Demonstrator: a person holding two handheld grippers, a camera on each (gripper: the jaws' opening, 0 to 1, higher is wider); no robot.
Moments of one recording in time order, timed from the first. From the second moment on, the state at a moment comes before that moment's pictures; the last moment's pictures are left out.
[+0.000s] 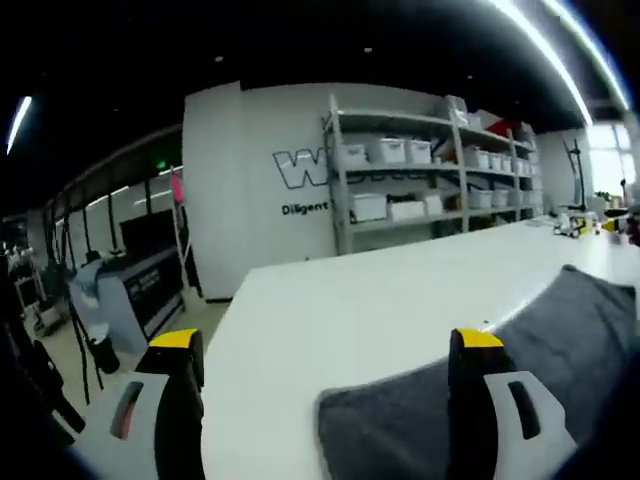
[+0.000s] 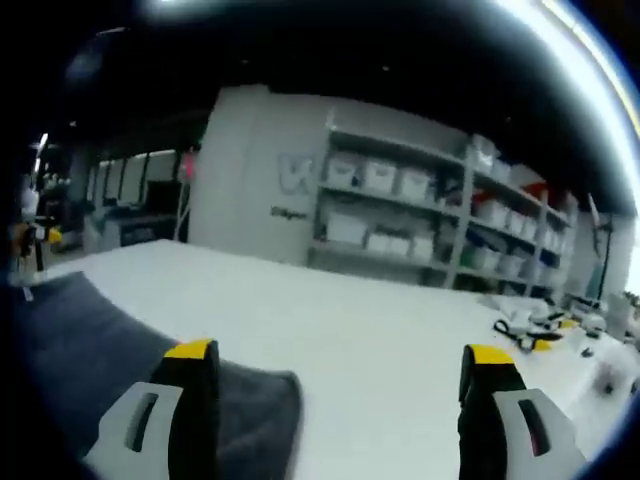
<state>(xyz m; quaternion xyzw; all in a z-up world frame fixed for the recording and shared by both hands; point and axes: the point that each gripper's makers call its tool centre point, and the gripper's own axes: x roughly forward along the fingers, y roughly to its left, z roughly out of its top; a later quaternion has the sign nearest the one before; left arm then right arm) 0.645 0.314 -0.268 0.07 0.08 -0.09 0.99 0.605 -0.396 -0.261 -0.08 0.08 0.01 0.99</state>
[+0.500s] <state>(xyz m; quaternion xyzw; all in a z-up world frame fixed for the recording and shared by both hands) 0.536 0.279 -0.243 0.09 0.06 -0.13 0.99 0.511 -0.346 -0.252 -0.08 0.07 0.05 0.99</state>
